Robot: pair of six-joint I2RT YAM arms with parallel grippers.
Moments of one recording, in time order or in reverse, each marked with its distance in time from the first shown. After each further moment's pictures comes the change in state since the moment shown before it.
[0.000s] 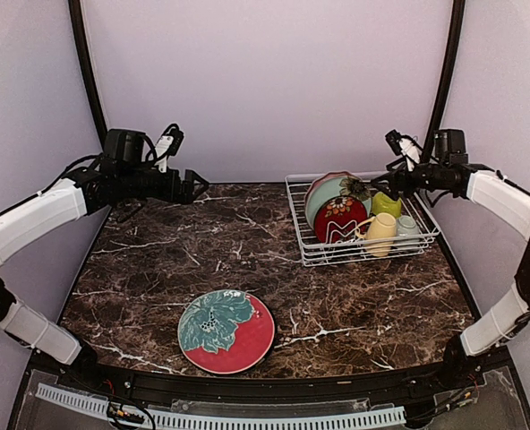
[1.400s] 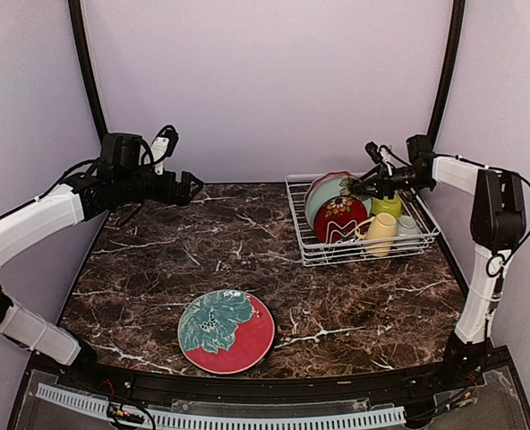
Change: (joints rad) left arm 0.000 -0.035 -0.054 0.050 -0.095 0.029; right arm -0.059 0.538 0.411 -0.184 -0.413 -0.276
